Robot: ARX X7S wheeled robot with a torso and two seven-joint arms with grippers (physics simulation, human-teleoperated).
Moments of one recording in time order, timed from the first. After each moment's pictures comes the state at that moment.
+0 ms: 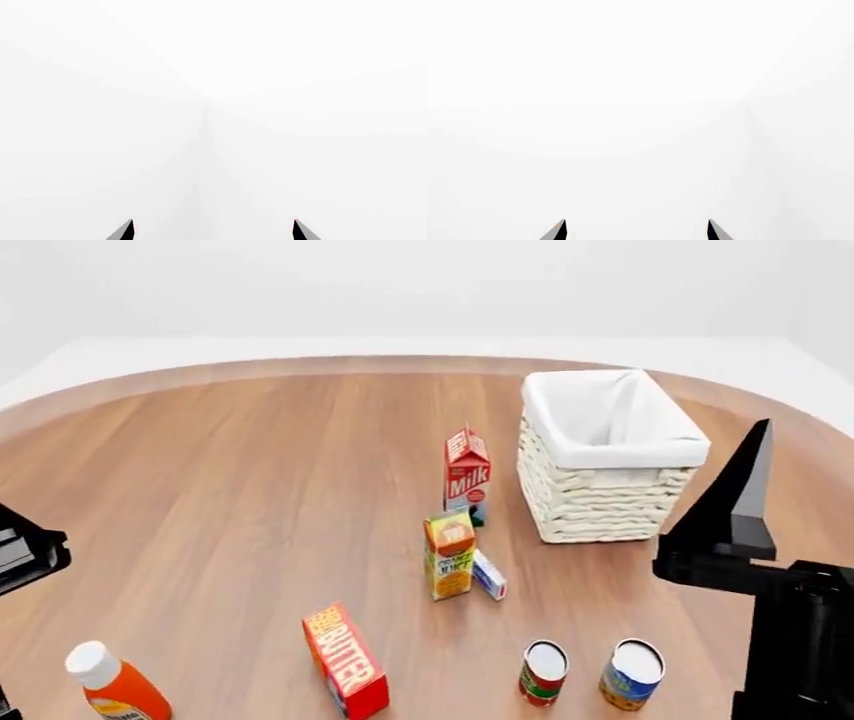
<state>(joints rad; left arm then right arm) -0.01 -0.24 -0.33 0.60 -0.13 0.07 -0.37 0.05 0.24 0.10 -0.61 0.23 -0.16 0.21</state>
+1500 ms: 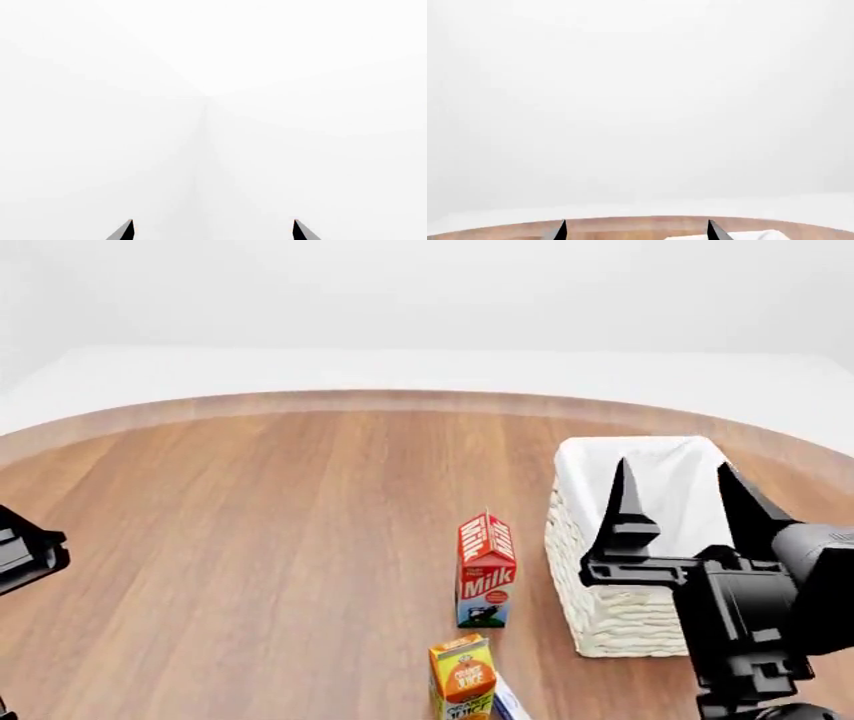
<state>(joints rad) 0.01 -0.28 -0.31 0.63 -0.14 0.05 -0.41 0.16 0.40 0.08 -0.83 0.62 0.62 0.36</state>
